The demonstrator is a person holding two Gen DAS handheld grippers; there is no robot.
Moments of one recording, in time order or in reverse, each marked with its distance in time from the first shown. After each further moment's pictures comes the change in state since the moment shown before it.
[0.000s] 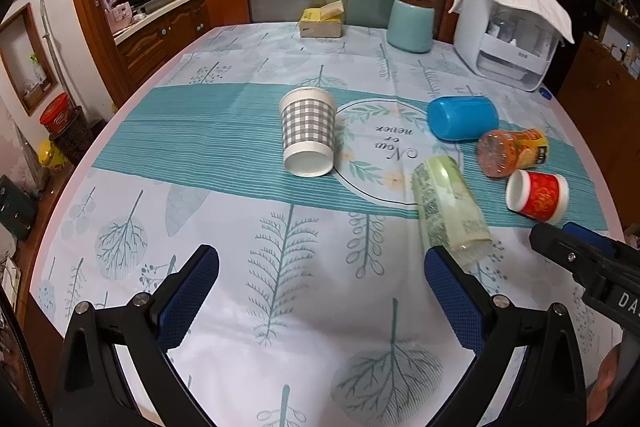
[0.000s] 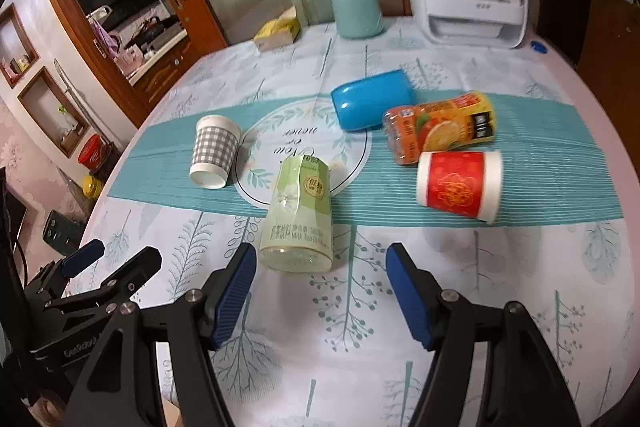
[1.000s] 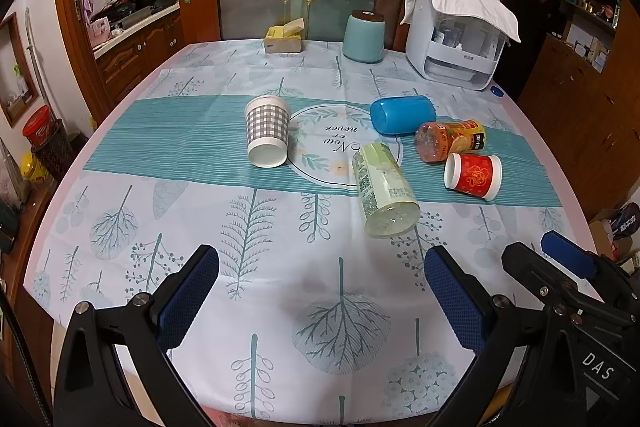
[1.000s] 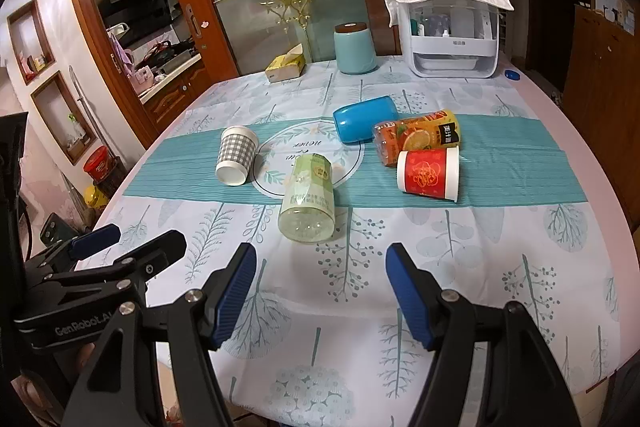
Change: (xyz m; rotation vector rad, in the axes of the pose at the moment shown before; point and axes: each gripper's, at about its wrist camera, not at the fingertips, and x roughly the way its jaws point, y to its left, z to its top) left arm -0.077 -0.021 -0.037 0.048 -0.052 -0.117; right arm -0.081 0.015 -0.072 -0.029 -0.180 -0.038
